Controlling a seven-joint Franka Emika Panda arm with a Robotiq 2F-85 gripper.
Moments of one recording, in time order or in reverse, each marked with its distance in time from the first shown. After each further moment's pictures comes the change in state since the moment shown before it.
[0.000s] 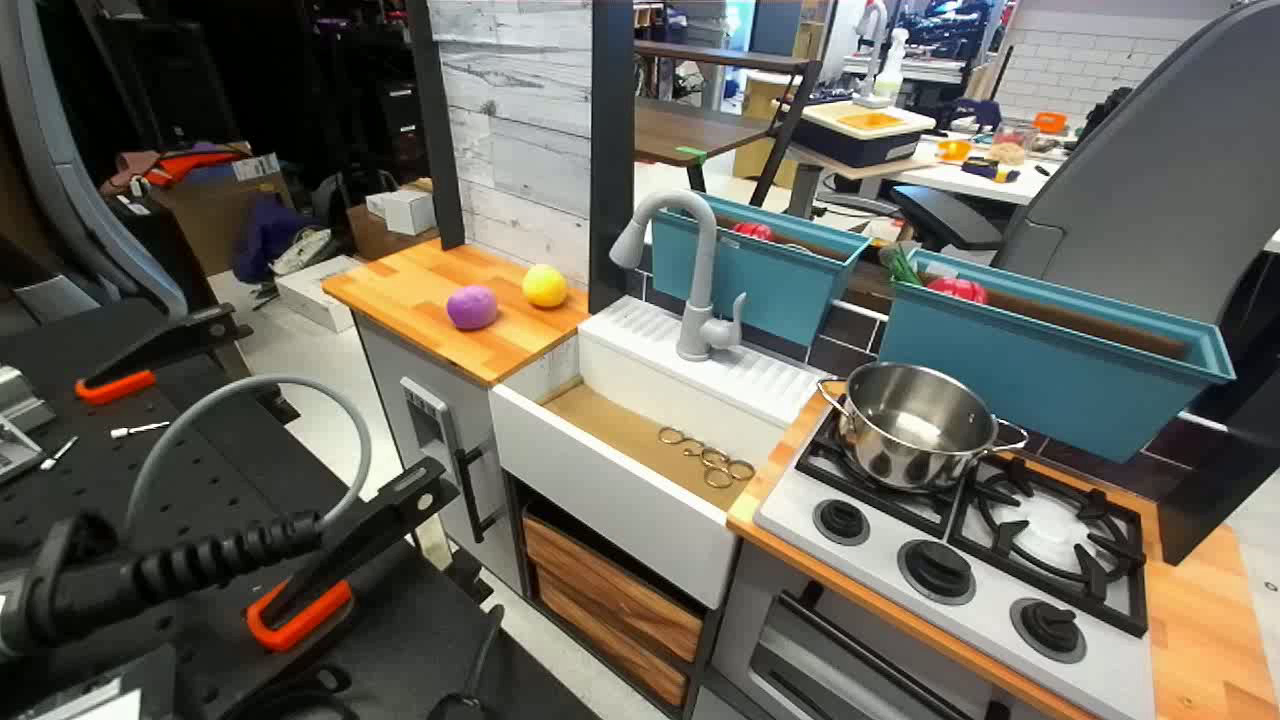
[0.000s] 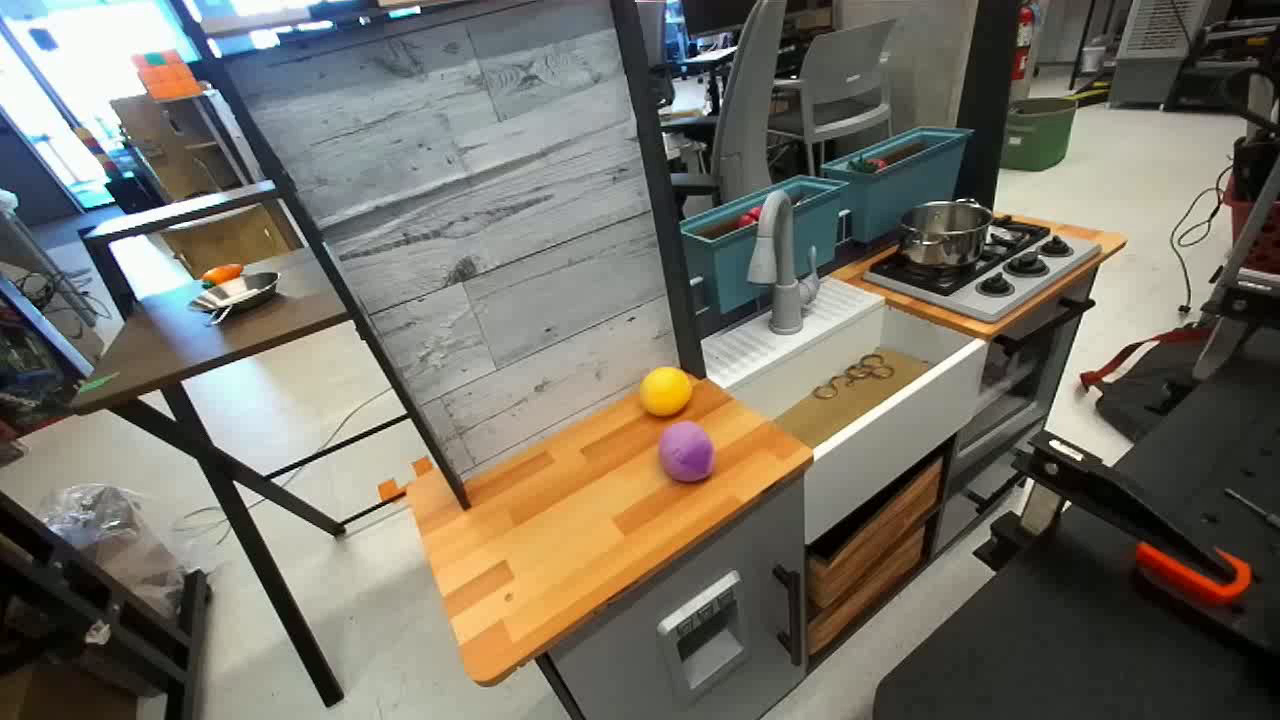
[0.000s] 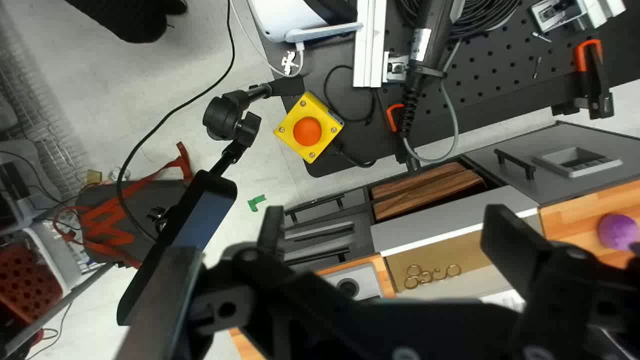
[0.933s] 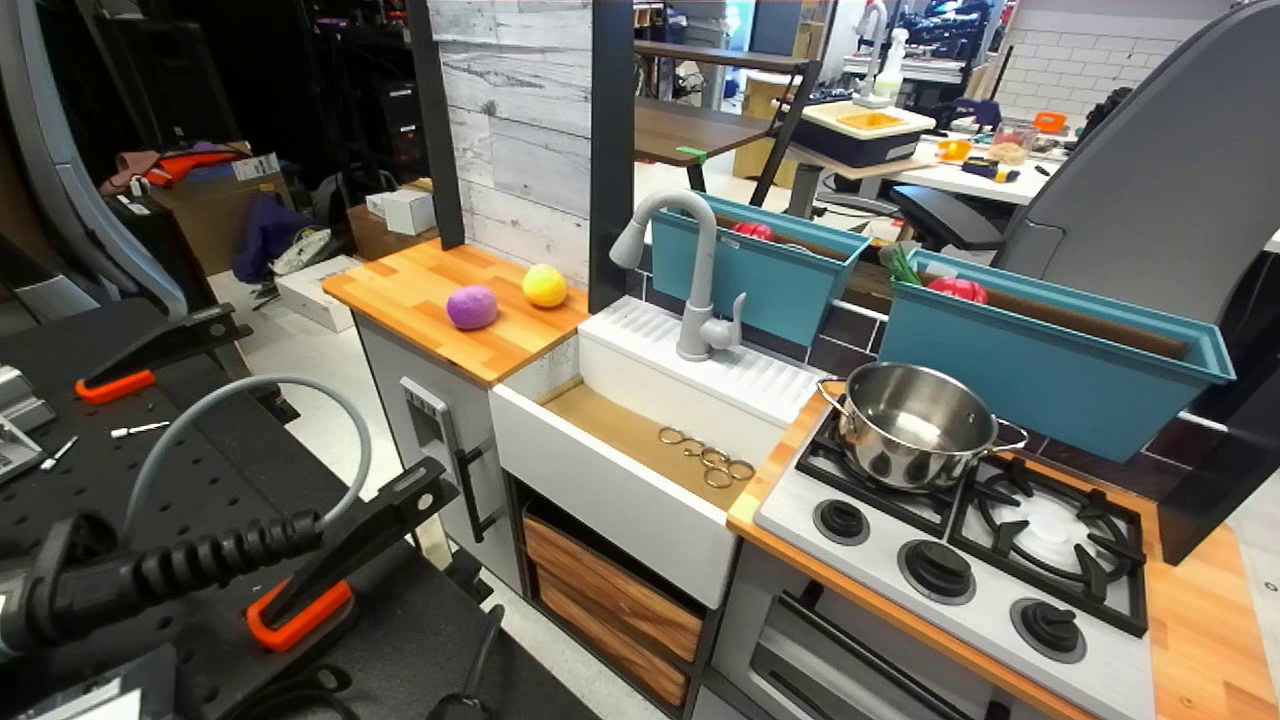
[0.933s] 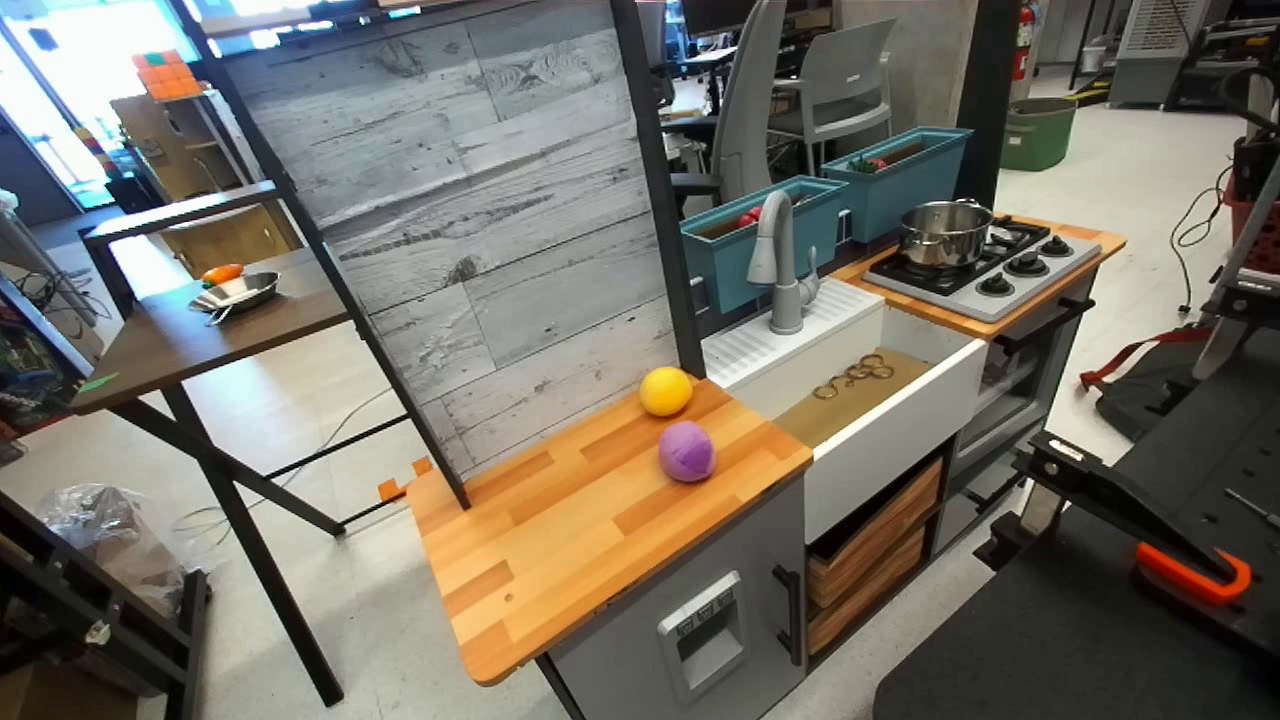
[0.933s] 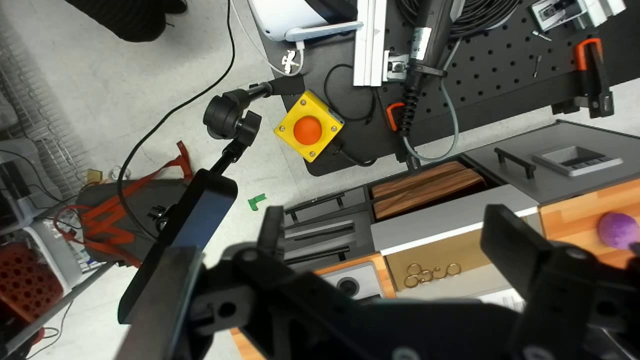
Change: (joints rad) arm 0.000 0.000 0.000 0.001 0.000 0.000 0.000
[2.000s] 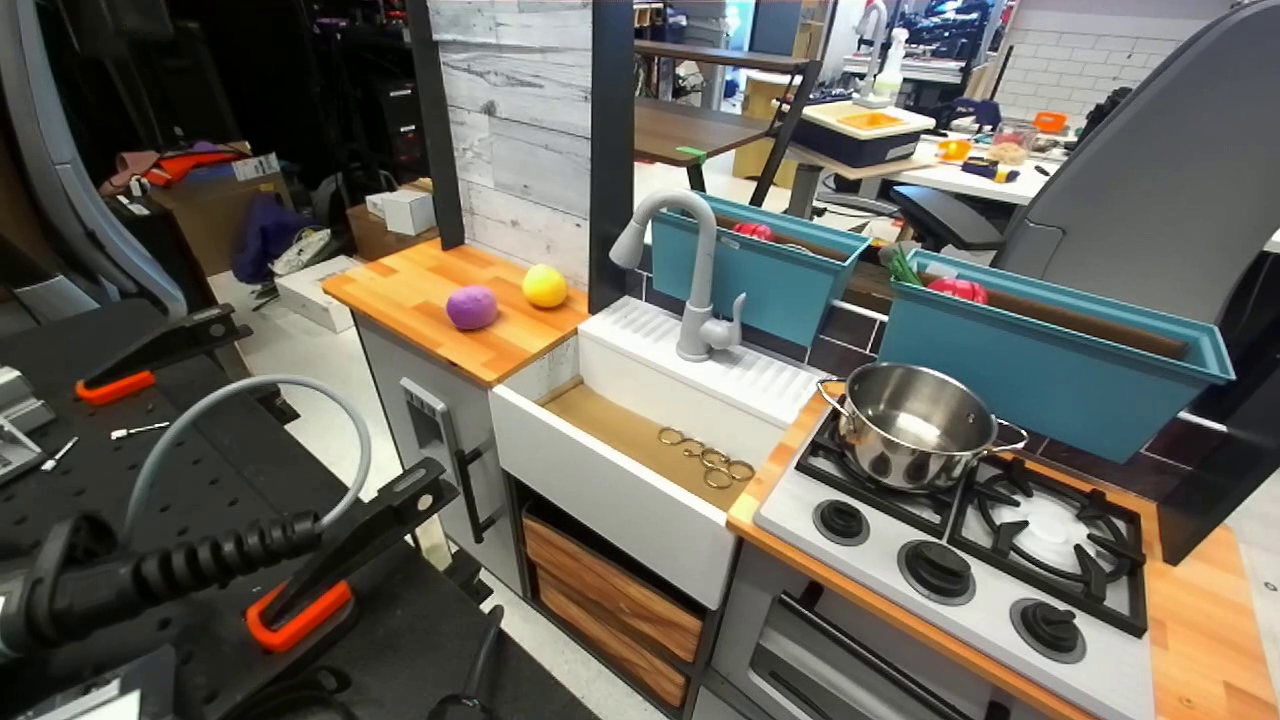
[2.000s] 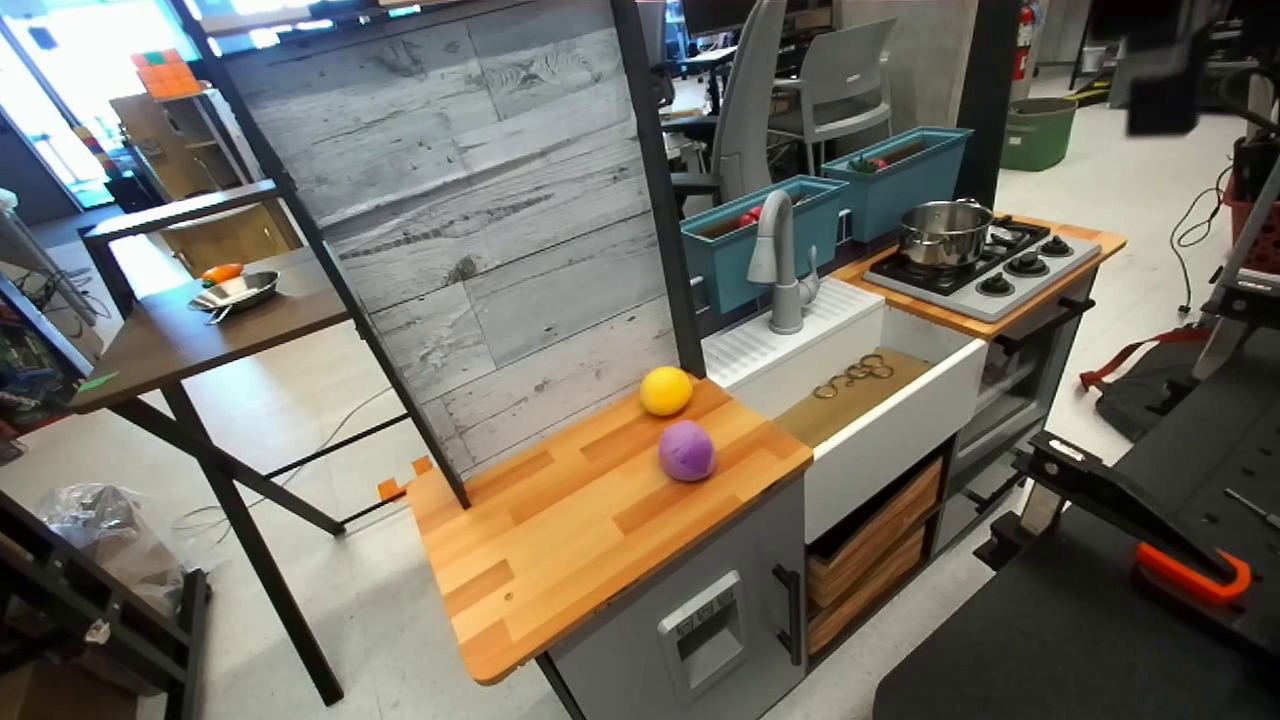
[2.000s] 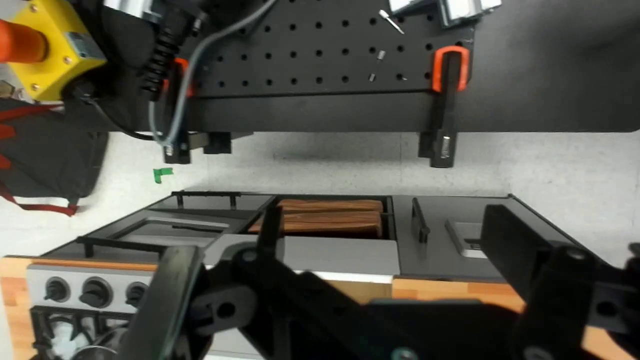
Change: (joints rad) arm 0.359 0.470 0.437 -0.168 0.128 0.511 0.450
